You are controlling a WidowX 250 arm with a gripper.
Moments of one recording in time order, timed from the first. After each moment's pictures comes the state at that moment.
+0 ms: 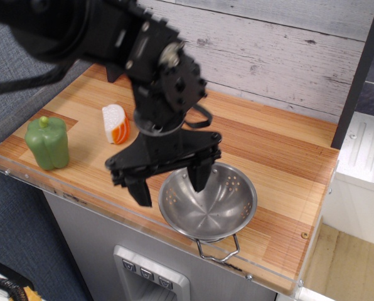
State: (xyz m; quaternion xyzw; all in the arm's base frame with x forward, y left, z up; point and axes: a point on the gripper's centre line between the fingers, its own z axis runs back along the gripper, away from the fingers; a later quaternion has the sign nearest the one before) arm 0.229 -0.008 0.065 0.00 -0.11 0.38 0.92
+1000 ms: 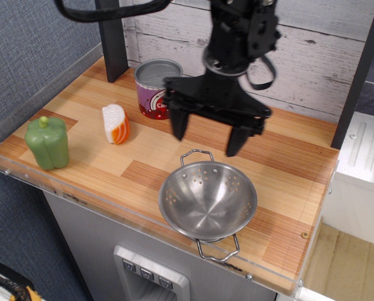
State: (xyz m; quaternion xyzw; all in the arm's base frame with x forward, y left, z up) arm 0.294 -0.028 0.081 0.09 -0.10 0.08 0.99
